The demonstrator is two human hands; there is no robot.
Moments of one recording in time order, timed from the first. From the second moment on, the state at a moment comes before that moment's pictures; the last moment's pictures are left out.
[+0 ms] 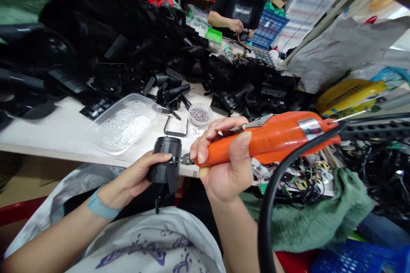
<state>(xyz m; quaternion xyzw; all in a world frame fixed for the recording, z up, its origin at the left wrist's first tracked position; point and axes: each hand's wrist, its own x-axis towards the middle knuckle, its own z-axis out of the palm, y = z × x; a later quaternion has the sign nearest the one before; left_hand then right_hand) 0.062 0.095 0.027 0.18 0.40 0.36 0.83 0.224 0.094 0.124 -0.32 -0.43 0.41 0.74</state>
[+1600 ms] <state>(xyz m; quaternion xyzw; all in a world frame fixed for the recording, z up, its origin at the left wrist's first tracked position) 0.061 0.140 0.013 0.37 0.34 0.26 0.82 0.249 0.173 0.053 -0.37 -0.40 0.41 0.73</state>
